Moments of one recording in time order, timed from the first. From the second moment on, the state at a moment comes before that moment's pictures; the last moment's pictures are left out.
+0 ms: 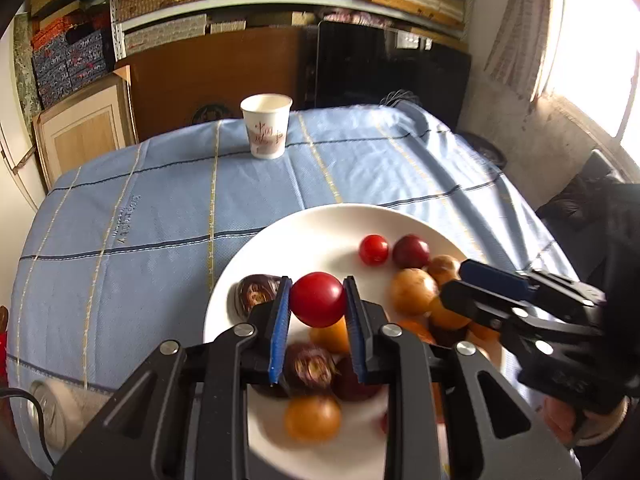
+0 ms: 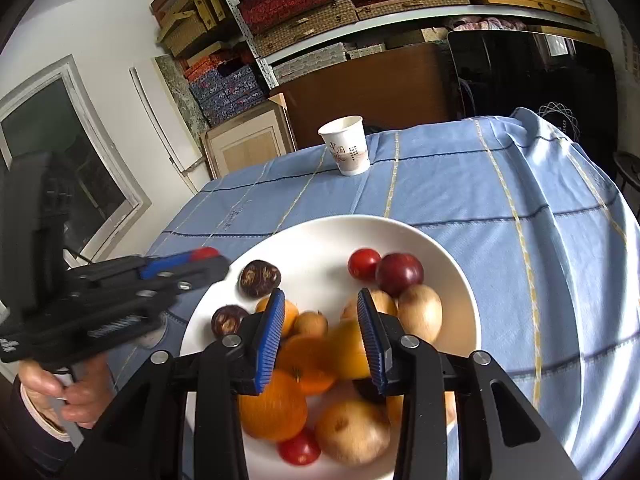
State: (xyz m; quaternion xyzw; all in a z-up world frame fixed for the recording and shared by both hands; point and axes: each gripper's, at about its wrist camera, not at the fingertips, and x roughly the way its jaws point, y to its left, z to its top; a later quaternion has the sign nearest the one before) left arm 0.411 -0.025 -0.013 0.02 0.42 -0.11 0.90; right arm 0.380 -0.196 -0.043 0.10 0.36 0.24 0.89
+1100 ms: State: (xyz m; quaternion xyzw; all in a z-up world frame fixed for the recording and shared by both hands) left arm 0.125 0.010 0.040 0.01 0.31 0.01 0.95; right arm 0.122 -0.208 0.028 -0.05 0.29 0.20 0.94
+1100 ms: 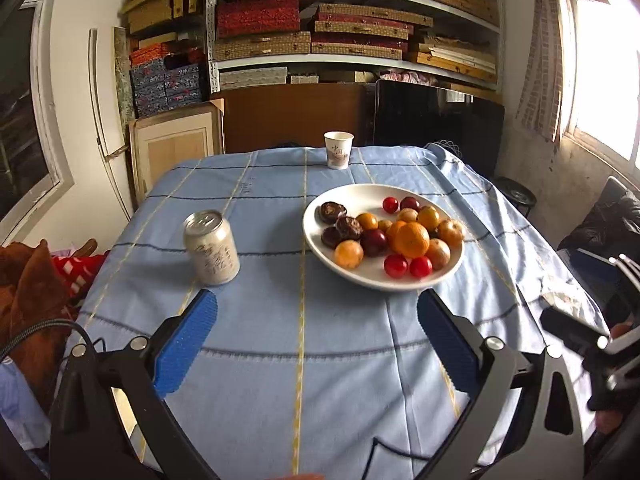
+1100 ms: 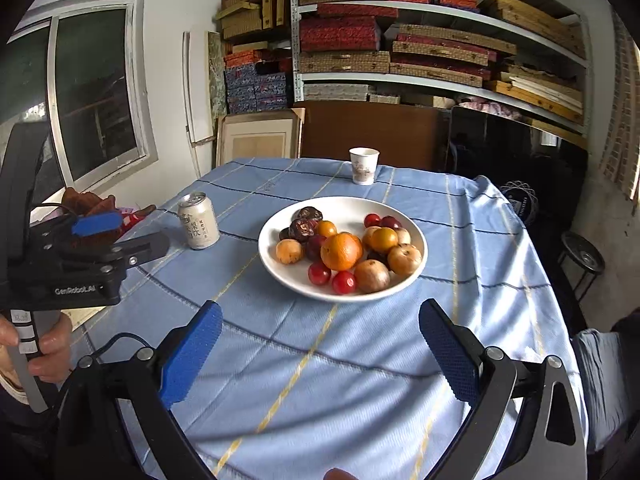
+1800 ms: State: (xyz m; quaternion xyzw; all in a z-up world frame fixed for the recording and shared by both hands) left arm 0.068 -0.012 0.047 0.03 0.30 -0.01 0.95; right arm 0.069 -0.231 0.043 -0.05 0.28 0.18 0.94
